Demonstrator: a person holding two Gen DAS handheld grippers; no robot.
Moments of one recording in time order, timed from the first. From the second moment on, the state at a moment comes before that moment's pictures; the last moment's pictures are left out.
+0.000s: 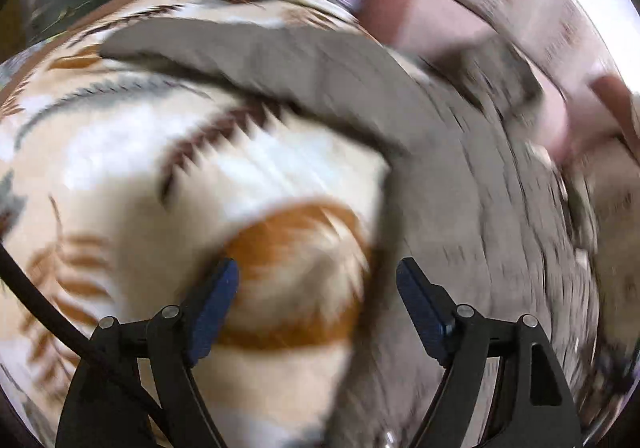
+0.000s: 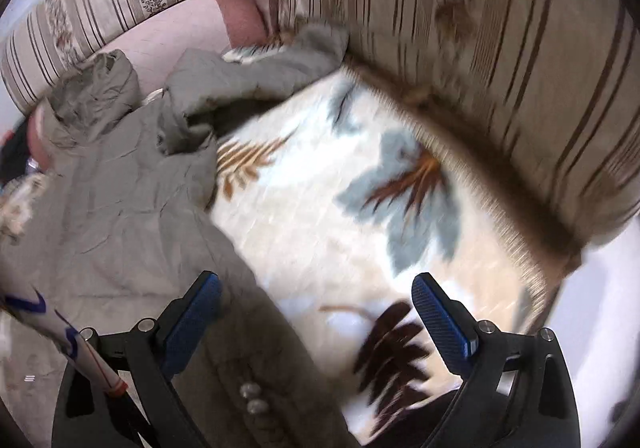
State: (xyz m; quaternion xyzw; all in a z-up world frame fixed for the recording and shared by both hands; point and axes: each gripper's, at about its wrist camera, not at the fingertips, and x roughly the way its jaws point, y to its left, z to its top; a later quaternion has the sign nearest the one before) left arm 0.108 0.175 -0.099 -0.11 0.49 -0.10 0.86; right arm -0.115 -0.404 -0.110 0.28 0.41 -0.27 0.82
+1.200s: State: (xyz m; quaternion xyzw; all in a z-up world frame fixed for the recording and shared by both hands) left arm -0.041 0.112 0.135 0.01 0.28 -0.06 0.96; right arm -0.120 -0.259 0.094 0.14 0.28 -0.14 0.94
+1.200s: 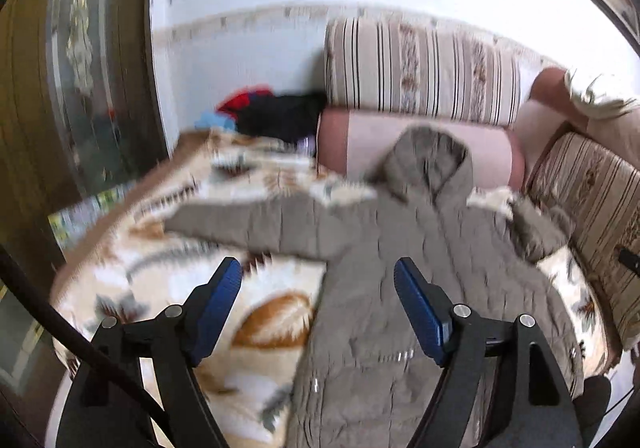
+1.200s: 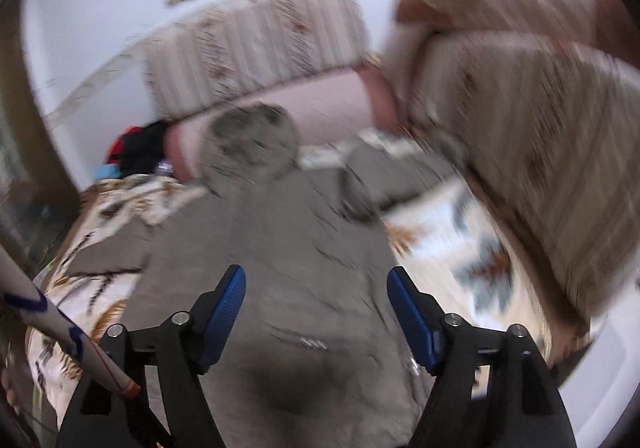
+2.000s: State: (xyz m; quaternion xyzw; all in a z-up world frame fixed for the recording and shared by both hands) left arm 0.026 0.056 0.054 0.01 0.38 -0.08 0.92; right arm -0.012 -0.188 0.025 0.06 0.35 -0.14 0.92
